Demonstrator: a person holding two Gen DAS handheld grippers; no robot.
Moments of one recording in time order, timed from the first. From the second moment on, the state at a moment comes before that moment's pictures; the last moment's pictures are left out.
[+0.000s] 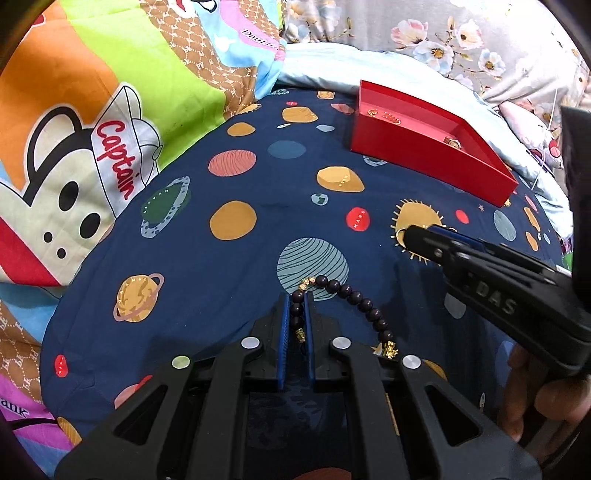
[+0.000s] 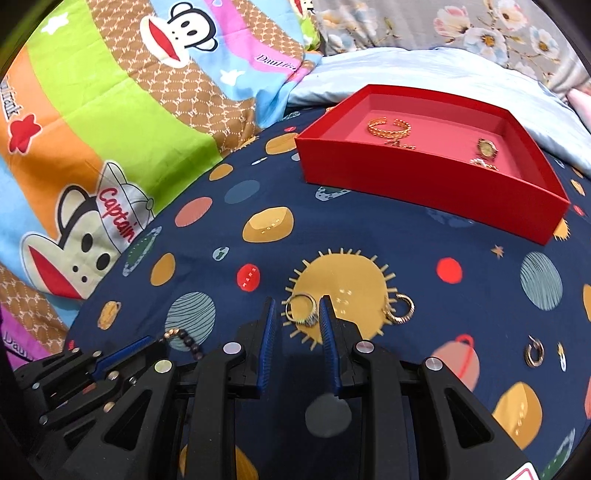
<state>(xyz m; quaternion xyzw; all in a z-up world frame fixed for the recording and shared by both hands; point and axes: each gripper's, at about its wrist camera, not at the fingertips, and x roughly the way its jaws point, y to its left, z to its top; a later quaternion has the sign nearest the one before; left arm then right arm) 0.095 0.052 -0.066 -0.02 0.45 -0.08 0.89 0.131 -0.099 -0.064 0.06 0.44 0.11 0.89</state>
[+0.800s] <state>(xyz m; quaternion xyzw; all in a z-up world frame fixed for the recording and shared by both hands) 0.094 0.039 -0.050 -0.03 0.44 -0.11 0.89 0.112 -0.129 -0.053 0.08 0.43 0.08 0.90</state>
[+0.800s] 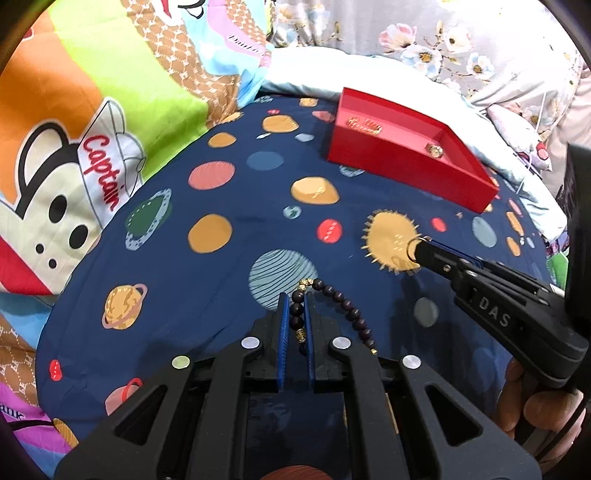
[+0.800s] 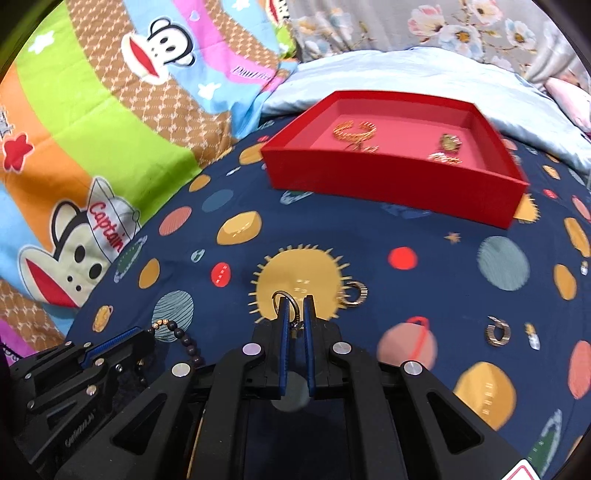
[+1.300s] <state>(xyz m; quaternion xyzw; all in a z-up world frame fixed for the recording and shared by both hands) 0.102 -0.001 -0.006 -0.02 0.40 -0.15 0.90 0.085 -0.199 -0.009 0.12 0.38 0.02 0.92</state>
